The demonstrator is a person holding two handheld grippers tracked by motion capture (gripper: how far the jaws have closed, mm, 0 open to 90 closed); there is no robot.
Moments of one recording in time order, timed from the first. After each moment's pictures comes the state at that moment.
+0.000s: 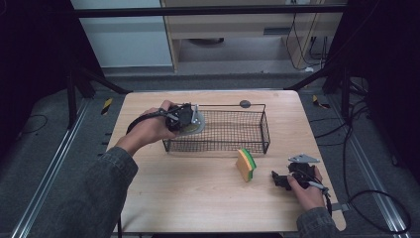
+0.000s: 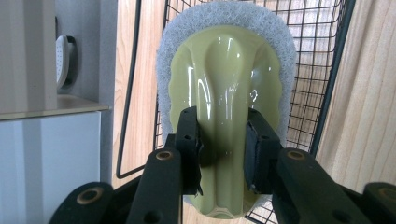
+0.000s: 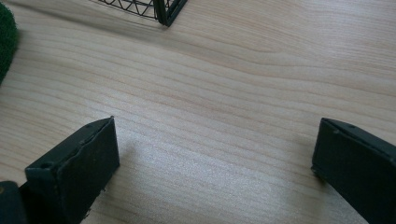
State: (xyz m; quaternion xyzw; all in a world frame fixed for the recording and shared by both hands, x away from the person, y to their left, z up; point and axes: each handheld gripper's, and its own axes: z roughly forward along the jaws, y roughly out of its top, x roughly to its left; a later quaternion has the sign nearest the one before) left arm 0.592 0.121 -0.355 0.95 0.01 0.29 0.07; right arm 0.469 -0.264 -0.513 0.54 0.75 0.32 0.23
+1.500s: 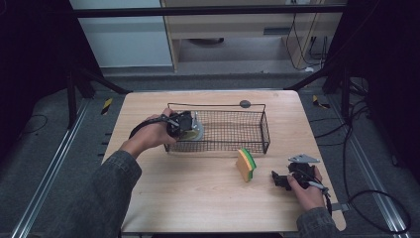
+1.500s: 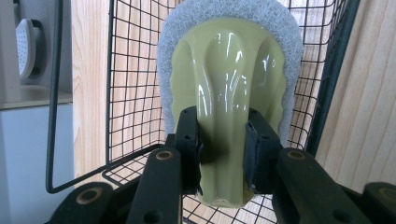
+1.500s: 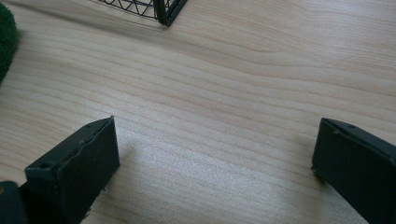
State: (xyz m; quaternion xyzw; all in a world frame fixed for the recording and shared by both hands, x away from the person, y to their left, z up) left arm 0.603 0.127 -0.394 0.97 0.03 0.25 0.06; right arm 0.469 -0.264 -0.513 0.54 0.75 0.32 0.23
